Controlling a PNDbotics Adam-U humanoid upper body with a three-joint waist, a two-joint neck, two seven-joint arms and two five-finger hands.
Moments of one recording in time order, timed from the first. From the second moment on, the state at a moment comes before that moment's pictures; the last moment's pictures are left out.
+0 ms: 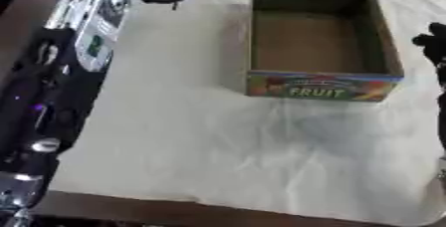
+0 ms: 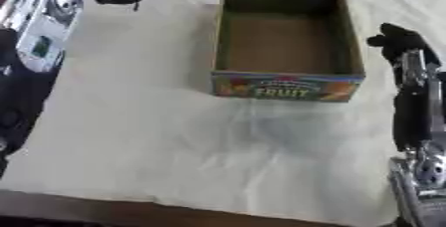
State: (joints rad) left arm -1.09 0.19 -0.15 -1.28 -1.15 0.13 -0.15; right arm -0.19 -0.22 0.00 -1.98 0.09 -0.04 -0.20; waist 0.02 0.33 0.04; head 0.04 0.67
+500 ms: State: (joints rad) left arm -1.14 0.08 -0.15 -1.21 -1.29 0.15 0.04; right arm -0.22 -0.20 0.01 -1.98 0.08 -0.05 -0.18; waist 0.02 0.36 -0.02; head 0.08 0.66
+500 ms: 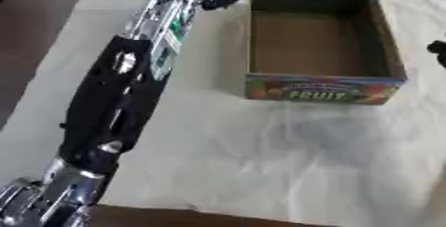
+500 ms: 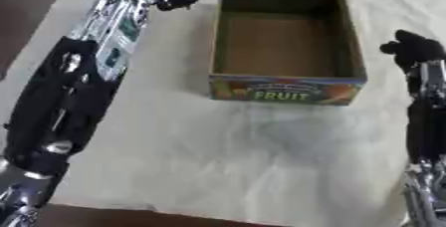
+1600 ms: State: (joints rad) left arm -1.15 0.00 -0.21 -1.02 -1.49 -0.07 0.13; right arm -0.25 -0.18 0.03 -1.98 0.05 -0.03 -0.16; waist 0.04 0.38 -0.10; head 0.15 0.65
